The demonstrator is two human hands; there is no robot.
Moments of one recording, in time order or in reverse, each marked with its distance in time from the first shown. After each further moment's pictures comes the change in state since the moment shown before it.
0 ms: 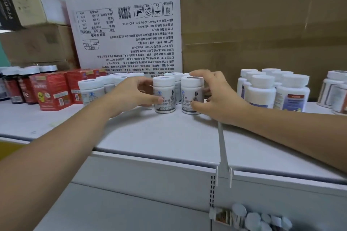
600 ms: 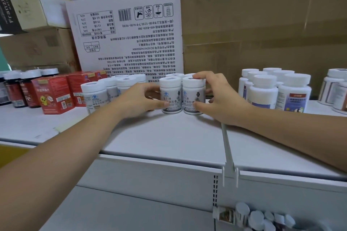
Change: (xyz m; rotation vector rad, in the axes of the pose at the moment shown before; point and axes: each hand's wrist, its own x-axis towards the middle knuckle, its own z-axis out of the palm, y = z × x) left_hand 0.007 -0.010 0.006 0.130 -0.090 0.092; right_hand -0.003 -0.005 -0.001 -0.021 -0.027 0.035
